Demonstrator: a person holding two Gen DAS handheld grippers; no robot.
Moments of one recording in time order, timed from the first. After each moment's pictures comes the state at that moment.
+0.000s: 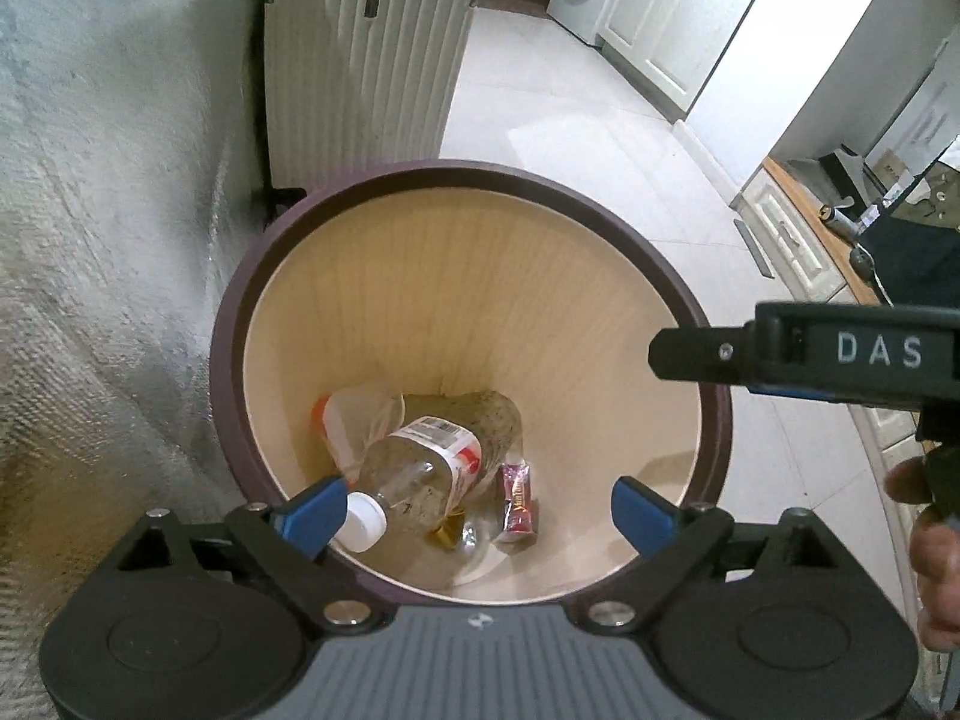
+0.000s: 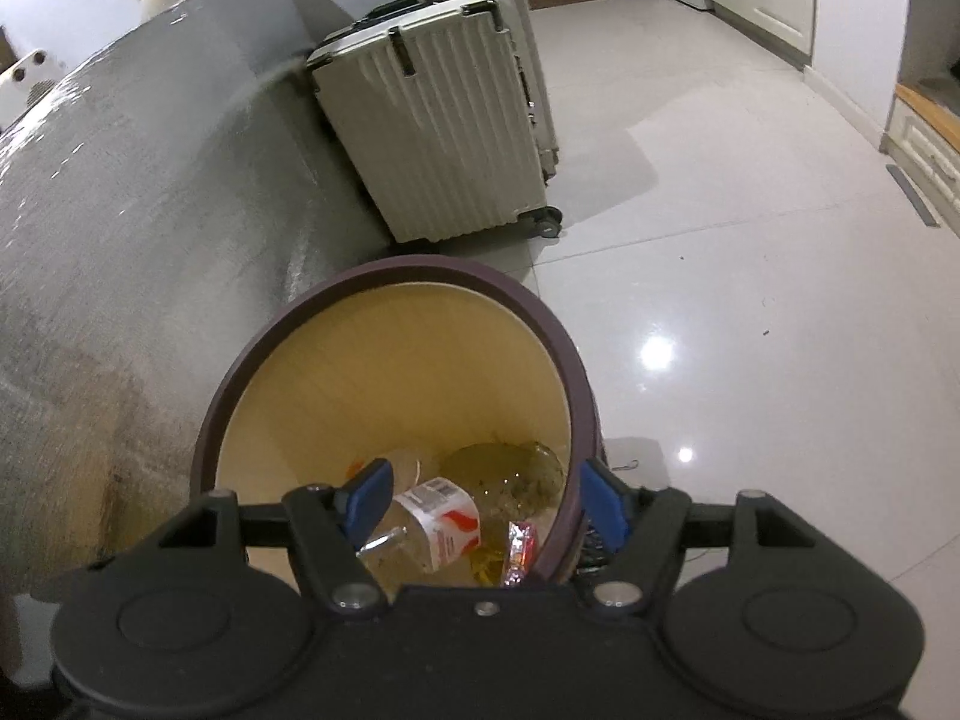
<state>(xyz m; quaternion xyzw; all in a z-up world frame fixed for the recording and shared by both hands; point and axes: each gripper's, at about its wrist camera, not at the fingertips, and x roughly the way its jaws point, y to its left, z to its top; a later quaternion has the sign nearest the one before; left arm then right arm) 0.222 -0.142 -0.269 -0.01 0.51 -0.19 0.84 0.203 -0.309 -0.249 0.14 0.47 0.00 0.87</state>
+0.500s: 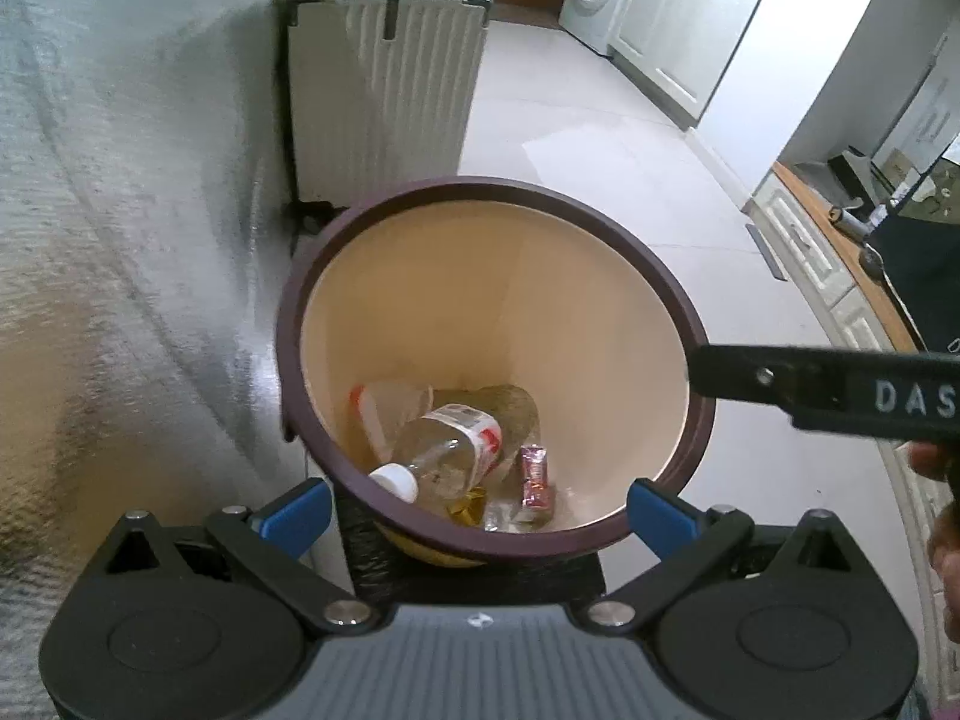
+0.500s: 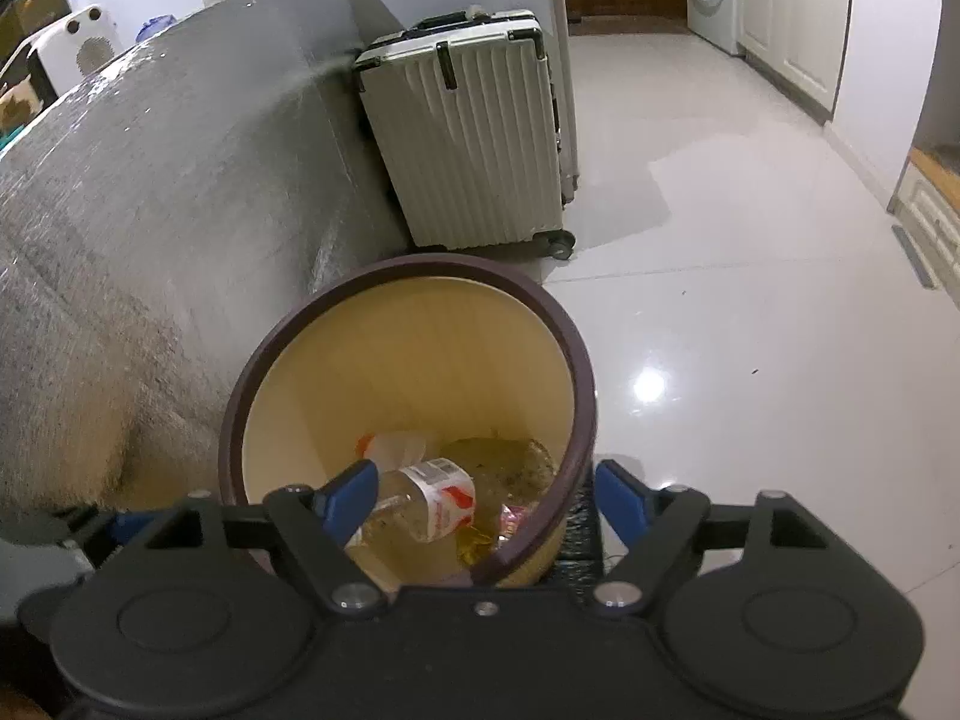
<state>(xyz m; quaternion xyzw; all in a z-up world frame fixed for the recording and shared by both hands) 0.193 -0.127 -0.244 0.01 0.50 -0.17 0.85 0.167 -0.298 -0.221 0.09 0.45 0.01 0.89</state>
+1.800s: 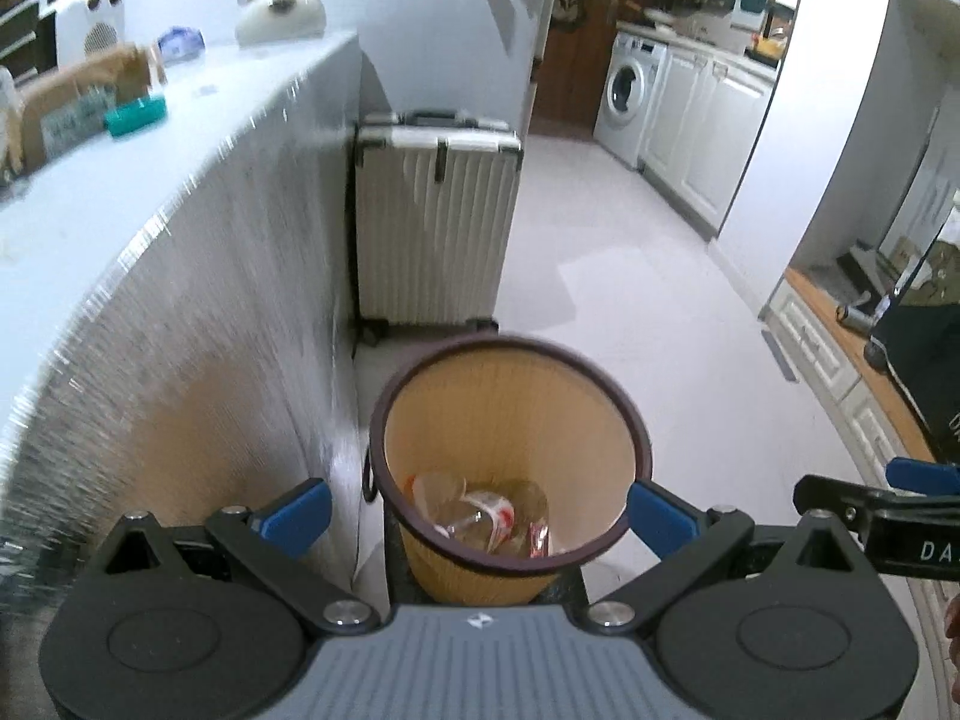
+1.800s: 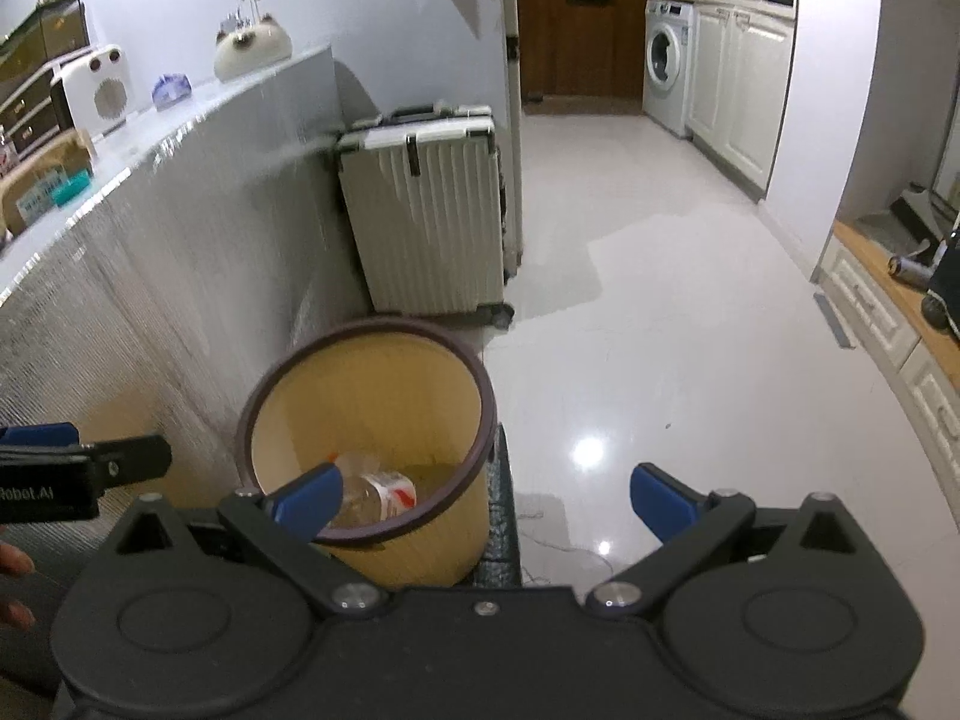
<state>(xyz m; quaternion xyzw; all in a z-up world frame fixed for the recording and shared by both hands) 0.109 -0.104 -0.115 0.00 0.40 -0.12 0.91 0.066 -0.320 -0.129 0.05 0.38 -0.03 0.92</state>
